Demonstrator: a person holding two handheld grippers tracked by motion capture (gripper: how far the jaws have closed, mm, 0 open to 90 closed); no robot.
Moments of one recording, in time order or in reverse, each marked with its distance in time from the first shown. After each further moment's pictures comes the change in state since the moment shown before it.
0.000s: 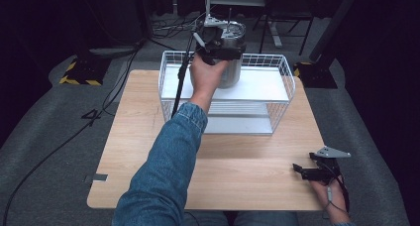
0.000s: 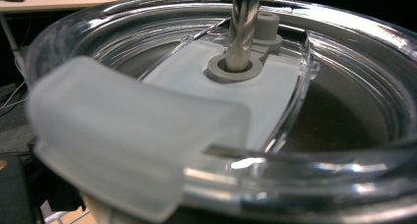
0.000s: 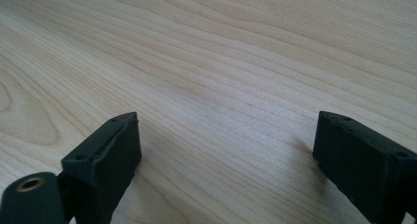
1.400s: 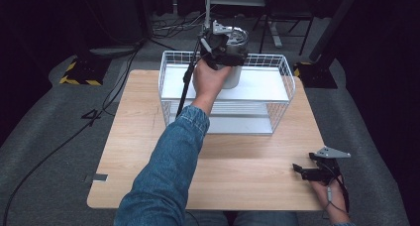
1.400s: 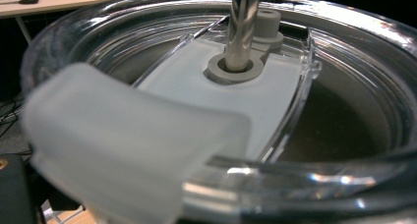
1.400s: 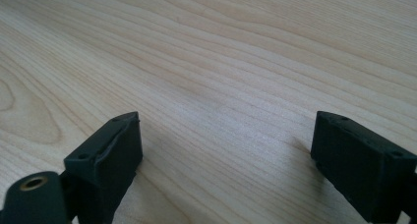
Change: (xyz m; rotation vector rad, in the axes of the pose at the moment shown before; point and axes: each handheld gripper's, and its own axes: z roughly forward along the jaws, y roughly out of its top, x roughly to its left) left arm -0.010 -0.012 0.012 0.024 0.043 0.068; right arm 0.000 0.000 0.000 -0.004 0.002 -0.012
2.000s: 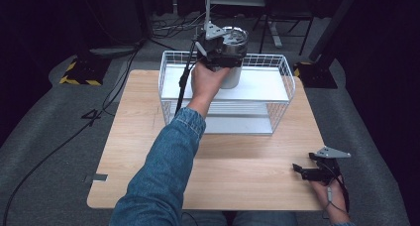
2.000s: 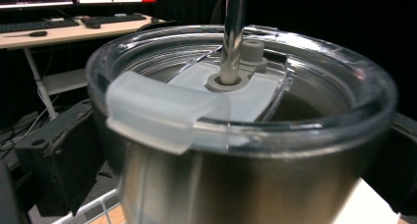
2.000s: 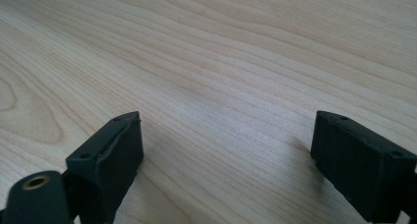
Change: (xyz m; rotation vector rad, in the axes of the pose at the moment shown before) left arm 0.000 -0.007 -0.017 -0.119 -0.007 0.011; right arm 0.000 0.000 0.000 0.000 0.005 0.000
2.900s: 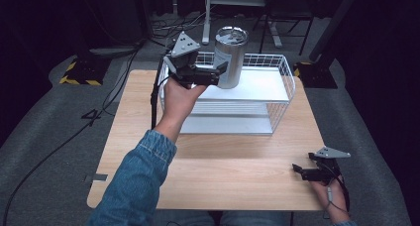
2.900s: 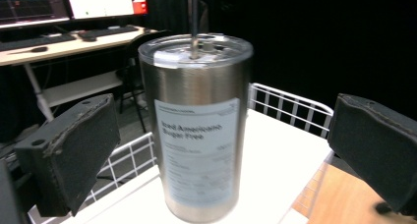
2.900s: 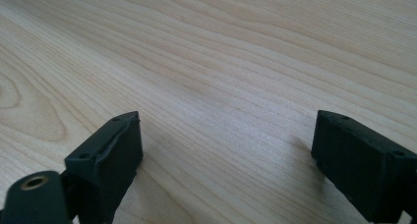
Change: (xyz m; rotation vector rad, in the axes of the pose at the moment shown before) left arm -0.010 -0.007 -0.105 -0.031 -0.059 0.049; right arm 0.000 0.000 0.000 0.005 0.010 -0.006
